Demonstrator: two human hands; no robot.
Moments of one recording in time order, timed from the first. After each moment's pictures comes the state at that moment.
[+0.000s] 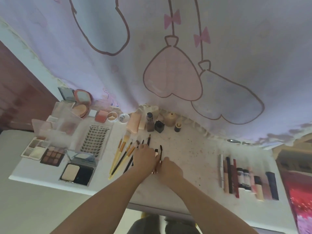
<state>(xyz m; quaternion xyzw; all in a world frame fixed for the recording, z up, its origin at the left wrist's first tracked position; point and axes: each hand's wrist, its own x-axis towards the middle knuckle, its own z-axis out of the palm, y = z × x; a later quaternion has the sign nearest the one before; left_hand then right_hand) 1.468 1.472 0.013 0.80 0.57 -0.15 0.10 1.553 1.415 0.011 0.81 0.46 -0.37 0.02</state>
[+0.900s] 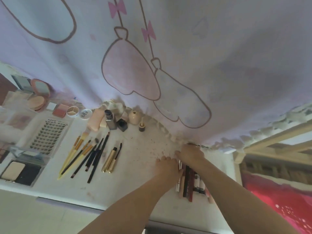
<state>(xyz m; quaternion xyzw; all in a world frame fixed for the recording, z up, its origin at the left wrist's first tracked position) 1.672 1.395 -0.004 0.83 0.49 -0.16 0.22 1.775 1.418 0.038 0.81 0.51 -0.27 0.13</state>
